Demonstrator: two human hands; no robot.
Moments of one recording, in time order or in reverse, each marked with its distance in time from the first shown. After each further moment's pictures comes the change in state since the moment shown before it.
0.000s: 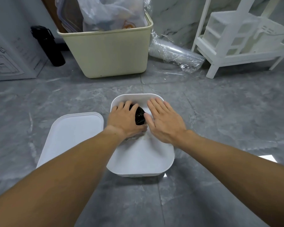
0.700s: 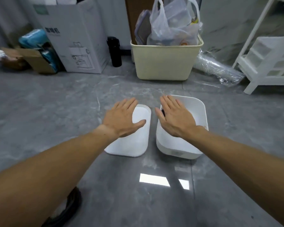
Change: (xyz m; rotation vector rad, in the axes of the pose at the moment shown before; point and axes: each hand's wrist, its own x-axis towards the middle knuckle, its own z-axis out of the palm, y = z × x) left_hand -0.157 -0.102 -0.097 -0.030 0.054 -0.150; right_hand -0.021 -0.127 -0.058 0.054 -0.025 -0.138
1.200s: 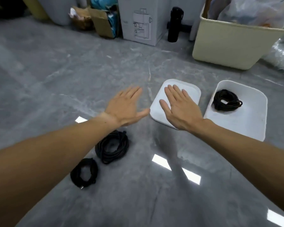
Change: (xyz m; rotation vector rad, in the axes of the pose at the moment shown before) left_hand -0.152 -0.092 -0.009 -0.012 0.007 -0.277; right_hand -0.025 -0.143 0.036 0.015 -0.067 -0.292
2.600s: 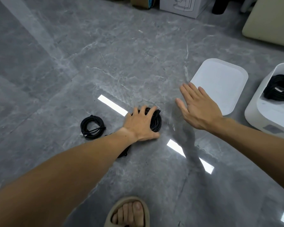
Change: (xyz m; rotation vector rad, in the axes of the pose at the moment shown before) left_hand -0.105 -0.037 0.073 -0.019 -0.340 -0.202; right_hand -0.014 -0.057 0.047 -0.052 -0.106 -0.156
